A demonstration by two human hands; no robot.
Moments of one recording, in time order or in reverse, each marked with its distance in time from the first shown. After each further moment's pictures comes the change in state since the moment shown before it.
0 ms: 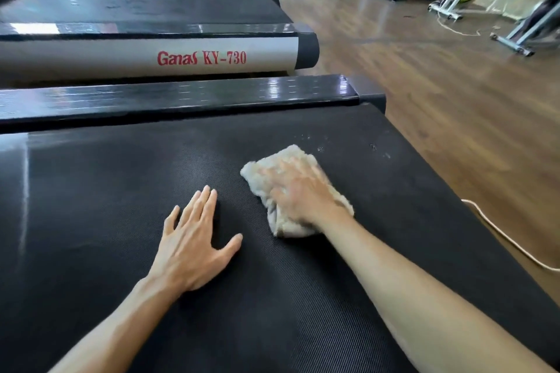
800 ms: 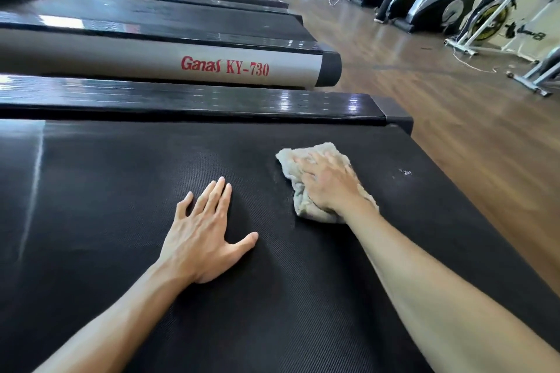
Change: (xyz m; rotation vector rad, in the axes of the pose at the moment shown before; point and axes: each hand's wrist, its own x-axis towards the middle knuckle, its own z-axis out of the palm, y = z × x) left_hand 0.031 -0.024 0.005 0.135 0.051 0.017; right_hand 0.058 0.013 0.000 -0.027 0.067 0.108
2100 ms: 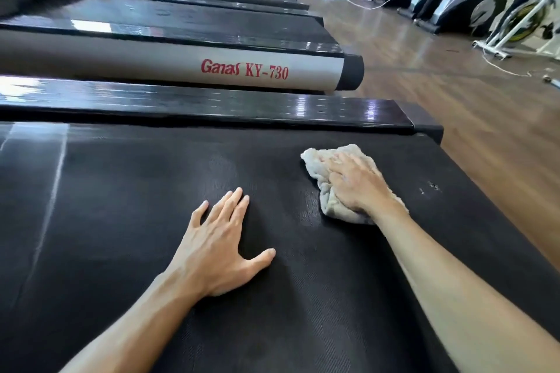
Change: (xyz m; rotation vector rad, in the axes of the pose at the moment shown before) left_hand 0.006 -0.006 -0.008 -0.055 -0.028 0.000; right_hand 0.030 0.020 -0.012 0.036 -0.024 0.071
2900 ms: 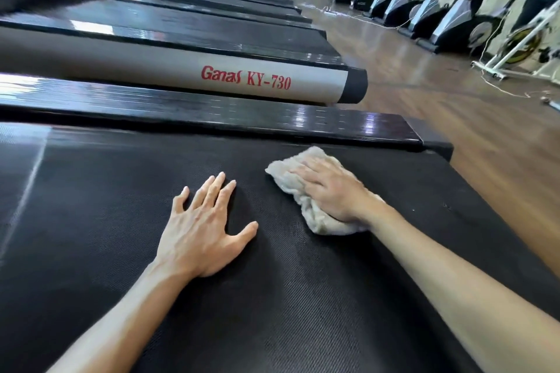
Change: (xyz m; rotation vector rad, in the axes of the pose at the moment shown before) left_hand 0.059 -0.028 0.010 0.010 0.099 -0.126; right_hand 0.056 -0.021 0.017 -0.007 -0.035 -0.430
